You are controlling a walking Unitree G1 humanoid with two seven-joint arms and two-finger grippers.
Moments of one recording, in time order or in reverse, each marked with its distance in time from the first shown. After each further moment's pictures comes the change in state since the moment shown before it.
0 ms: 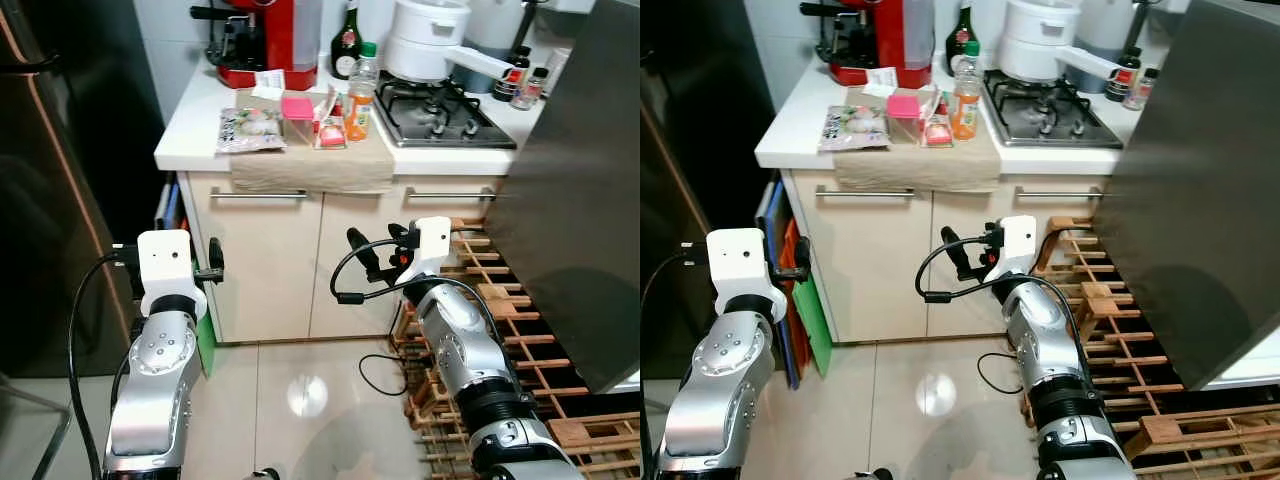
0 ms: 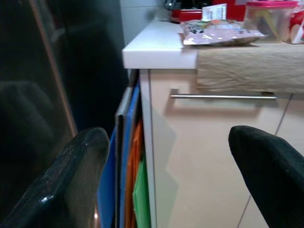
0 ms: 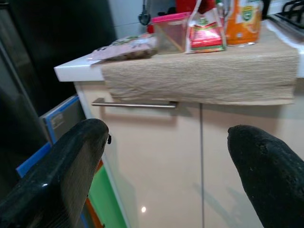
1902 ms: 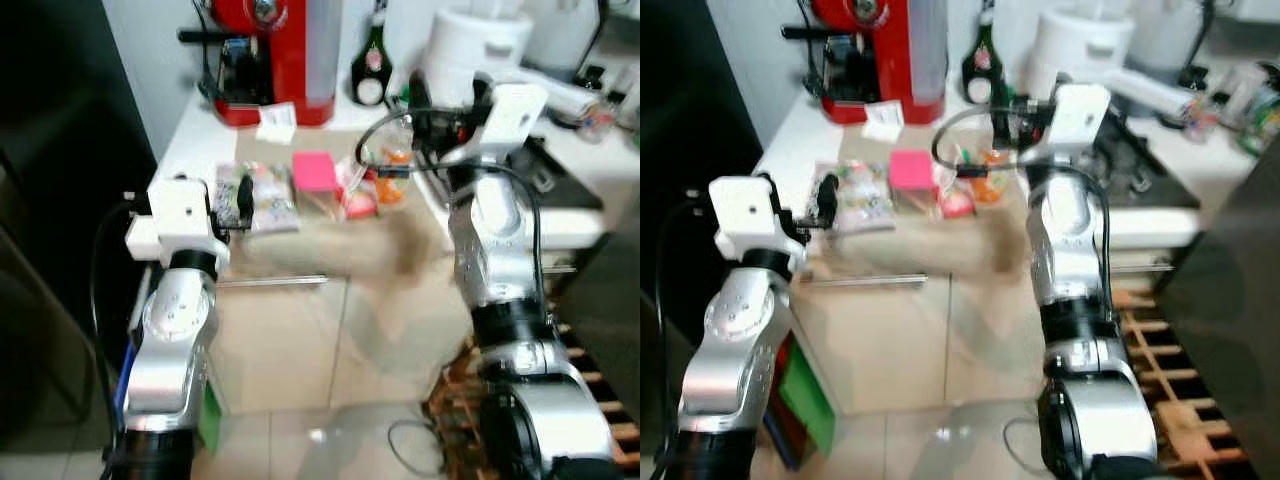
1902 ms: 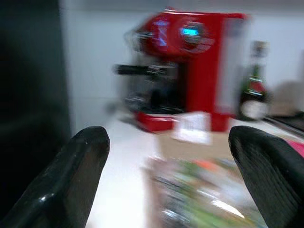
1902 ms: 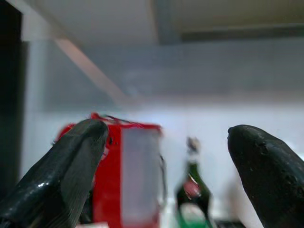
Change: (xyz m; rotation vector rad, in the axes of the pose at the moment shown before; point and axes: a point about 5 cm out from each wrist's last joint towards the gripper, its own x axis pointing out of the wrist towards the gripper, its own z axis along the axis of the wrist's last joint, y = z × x) left arm 0.014 -0.013 0.058 -0.093 -0.350 -0.122; right arm 0.031 0.020 0.184 -0.265 -0.651 -0.167
